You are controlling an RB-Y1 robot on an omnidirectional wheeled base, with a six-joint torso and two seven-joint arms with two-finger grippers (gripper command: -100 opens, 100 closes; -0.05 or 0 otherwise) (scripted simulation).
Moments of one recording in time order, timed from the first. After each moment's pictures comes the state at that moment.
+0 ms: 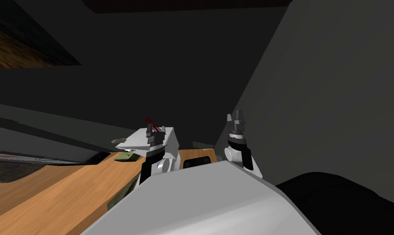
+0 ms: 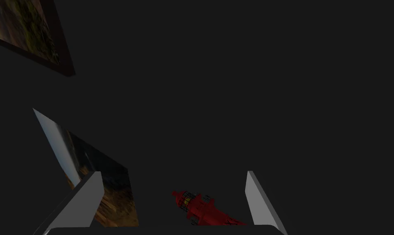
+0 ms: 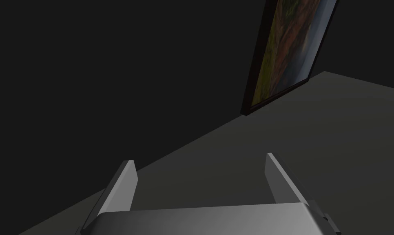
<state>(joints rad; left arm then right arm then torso) 0.53 -0.02 -0.07 -2.24 0.11 -0.39 0.06 0.53 -0.02 -0.04 -2.38 -0.10 -0.49 0.11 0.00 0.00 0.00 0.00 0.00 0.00</state>
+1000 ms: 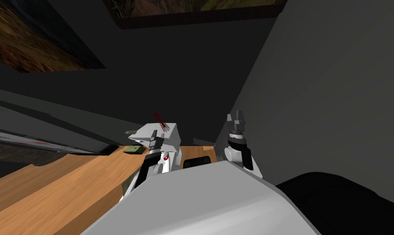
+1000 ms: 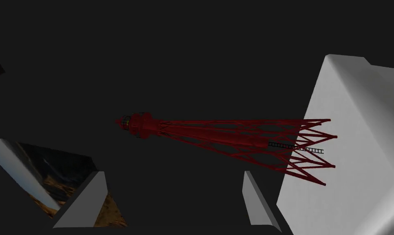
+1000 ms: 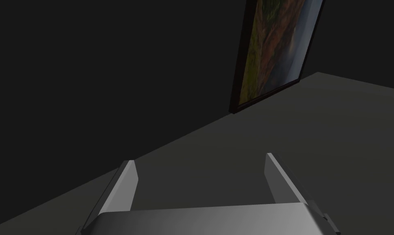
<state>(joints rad) 0.52 0.14 0.05 -2.02 0.09 -0.36 0.10 0.53 -0.02 -0.04 -2.38 -0.10 -0.49 0.11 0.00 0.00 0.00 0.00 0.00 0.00</state>
